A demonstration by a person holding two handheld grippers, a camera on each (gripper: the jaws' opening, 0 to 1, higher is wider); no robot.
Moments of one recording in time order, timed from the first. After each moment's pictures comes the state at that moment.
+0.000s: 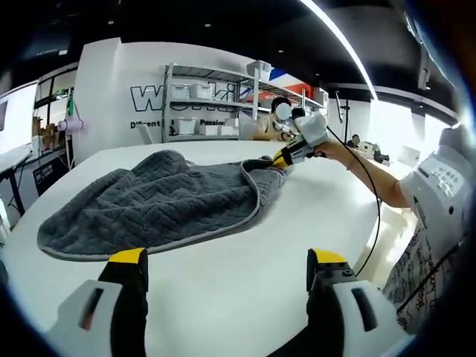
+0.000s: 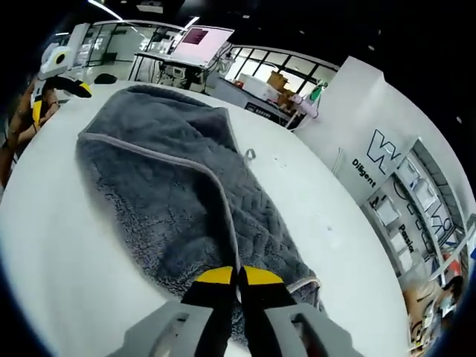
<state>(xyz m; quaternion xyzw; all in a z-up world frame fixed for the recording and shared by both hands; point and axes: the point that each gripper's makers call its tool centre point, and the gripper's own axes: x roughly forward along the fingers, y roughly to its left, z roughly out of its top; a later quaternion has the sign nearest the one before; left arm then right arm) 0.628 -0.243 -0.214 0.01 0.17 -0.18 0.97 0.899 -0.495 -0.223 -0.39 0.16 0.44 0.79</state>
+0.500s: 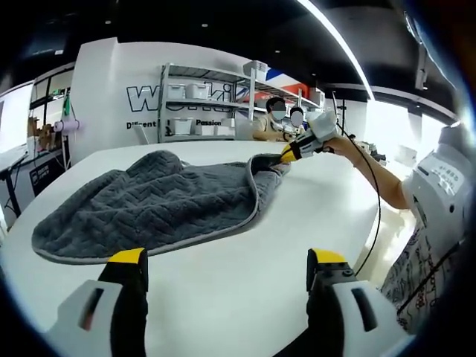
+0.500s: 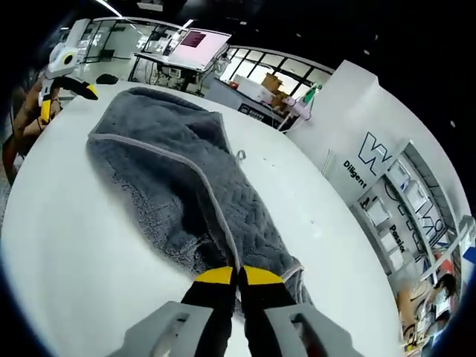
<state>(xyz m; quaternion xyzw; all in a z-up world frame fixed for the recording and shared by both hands) 0.632 -0.251 -0.215 0.01 0.17 -0.20 0.97 0.876 -0.535 -0.203 -0.40 0.16 0.43 0.80</state>
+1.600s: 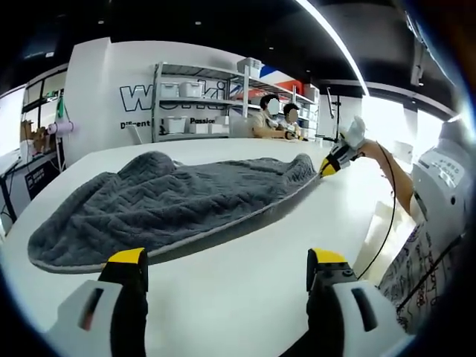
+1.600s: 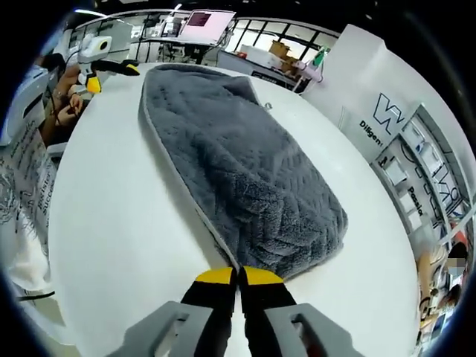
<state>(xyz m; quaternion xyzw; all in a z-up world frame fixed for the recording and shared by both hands) 0.636 -0.263 -0.216 0.02 0.18 -0.21 0.96 0.780 -0.640 -0.241 -0.39 0.28 0.43 0.76</state>
